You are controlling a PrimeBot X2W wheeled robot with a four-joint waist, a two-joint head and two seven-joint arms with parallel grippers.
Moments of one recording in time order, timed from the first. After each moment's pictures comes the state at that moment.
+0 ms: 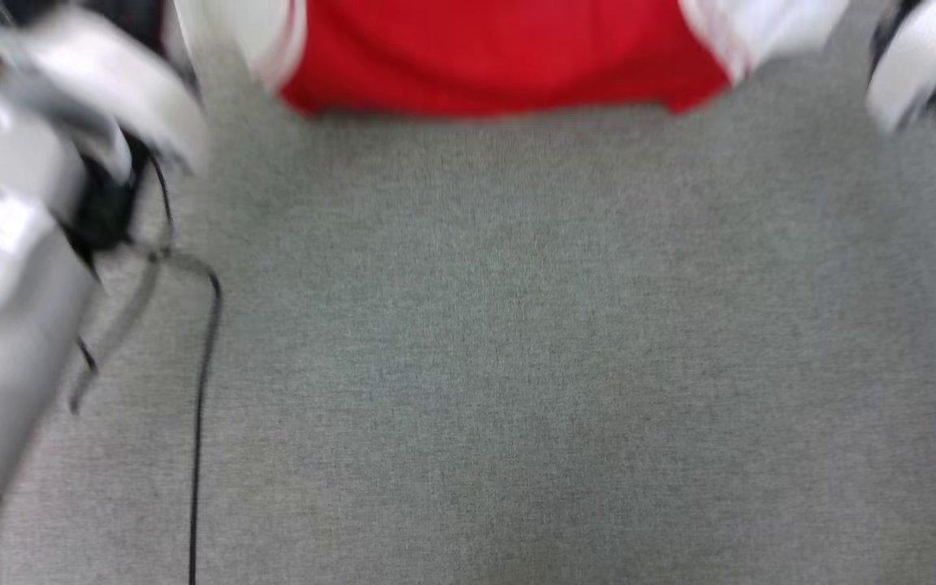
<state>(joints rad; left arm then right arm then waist) -1.13 0.56 -0.69 0.57 -0.75 -0.03 -0.26 -1.25 -0.52 0.73 0.72 0.64 0.13 -0.15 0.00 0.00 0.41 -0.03</state>
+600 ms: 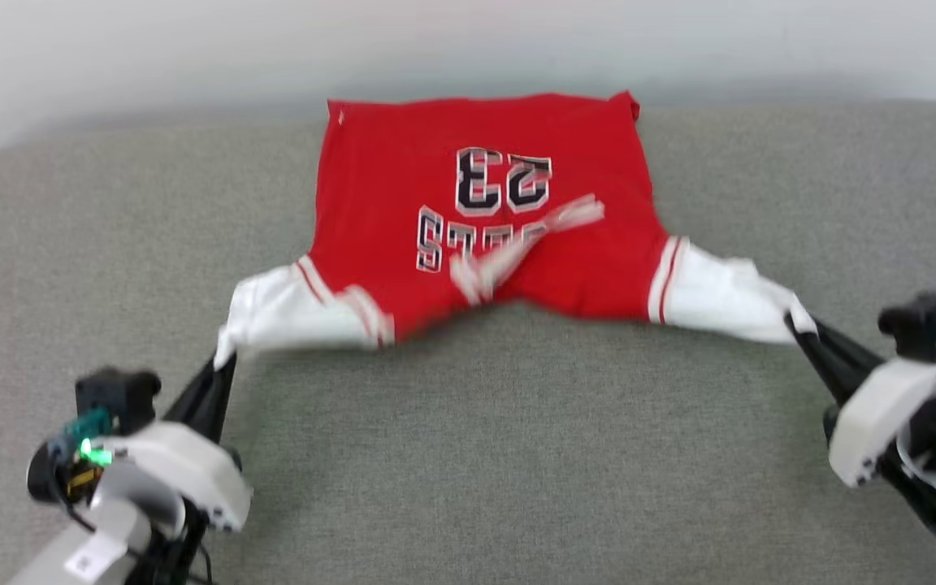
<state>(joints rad) -0.39 0.63 -0.67 0.31 -0.89 0.14 -0.26 -0.58 -0.61 0.73 0.54 0.73 0.13 -0.17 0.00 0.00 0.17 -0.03</state>
